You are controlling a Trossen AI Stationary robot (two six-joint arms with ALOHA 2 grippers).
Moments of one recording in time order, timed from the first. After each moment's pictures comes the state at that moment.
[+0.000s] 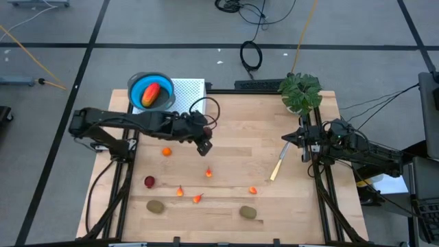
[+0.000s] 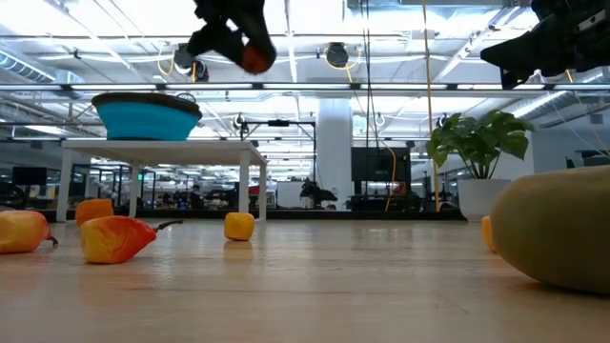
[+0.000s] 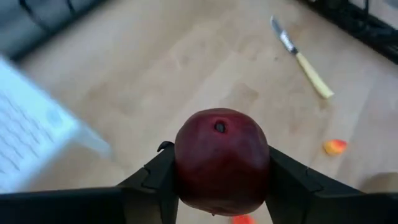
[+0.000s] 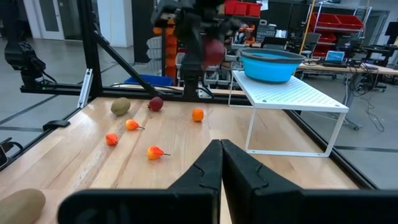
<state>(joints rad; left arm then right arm) -0.04 1.47 1.37 -0.75 -0.29 -0.59 -0.27 0.08 0.28 -0.22 -0.26 -0.07</state>
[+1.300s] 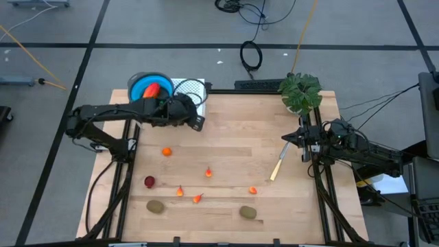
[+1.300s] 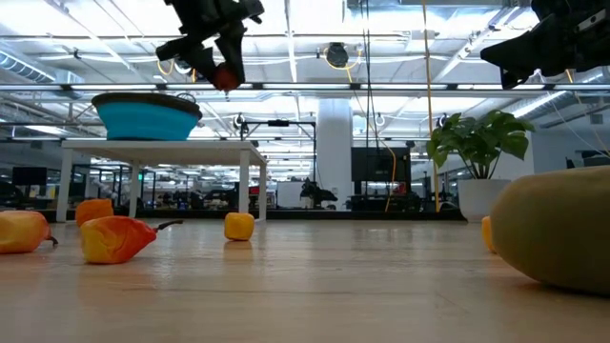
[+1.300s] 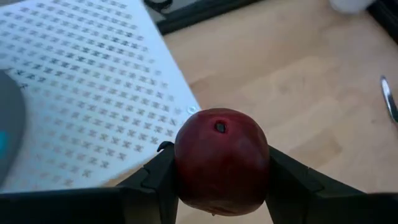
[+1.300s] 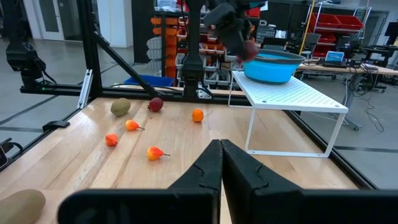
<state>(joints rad) 0.14 1.41 1.37 -0.95 -0.41 -0.86 -0.27 0.09 0.28 -0.22 -0.26 -0.07</state>
